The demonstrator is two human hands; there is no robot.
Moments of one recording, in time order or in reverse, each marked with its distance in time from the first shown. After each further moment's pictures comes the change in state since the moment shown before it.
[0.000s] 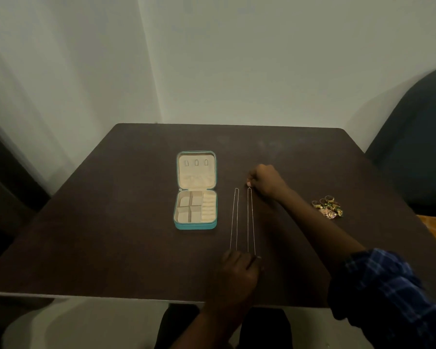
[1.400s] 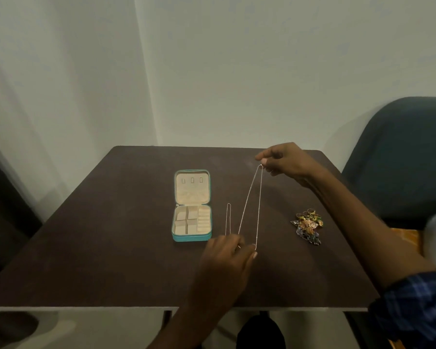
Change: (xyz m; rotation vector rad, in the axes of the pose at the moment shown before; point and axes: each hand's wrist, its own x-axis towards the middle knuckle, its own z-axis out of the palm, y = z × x) left_hand 0.016 0.000 -0.064 -0.046 0.315 0.032; right_hand -0.073 -0.039 -0.133 0.536 0.110 -0.043
